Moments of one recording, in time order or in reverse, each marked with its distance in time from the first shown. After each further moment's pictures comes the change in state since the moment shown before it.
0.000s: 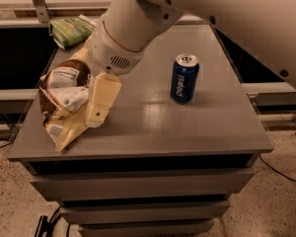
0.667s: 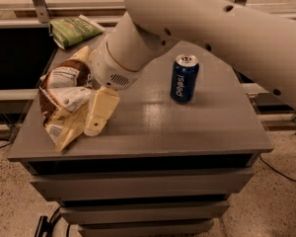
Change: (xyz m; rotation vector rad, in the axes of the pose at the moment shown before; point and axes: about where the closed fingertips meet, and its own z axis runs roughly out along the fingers) arm 0.017 0.000 0.032 0.030 -0.032 0.061
